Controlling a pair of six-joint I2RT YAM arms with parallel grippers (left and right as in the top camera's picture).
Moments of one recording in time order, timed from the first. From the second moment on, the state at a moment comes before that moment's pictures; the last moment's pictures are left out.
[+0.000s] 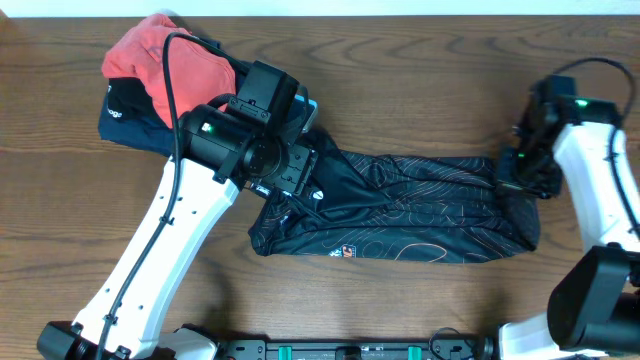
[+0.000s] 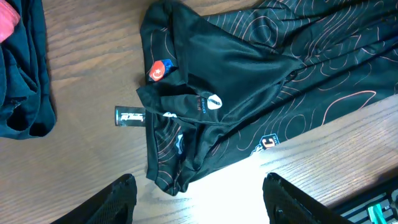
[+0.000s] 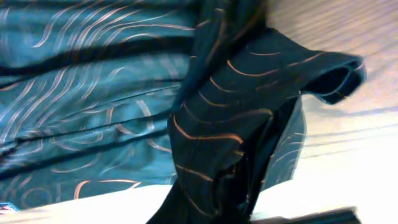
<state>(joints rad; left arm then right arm) -0.46 1.51 1.57 -1.28 0.09 -0.04 -0.08 1.68 1.35 -1.27 0.04 0.23</state>
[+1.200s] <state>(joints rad) -0.46 1.51 1.57 -1.29 0.09 -0.04 -0.43 1.68 0.90 -0.71 -0.30 0.12</state>
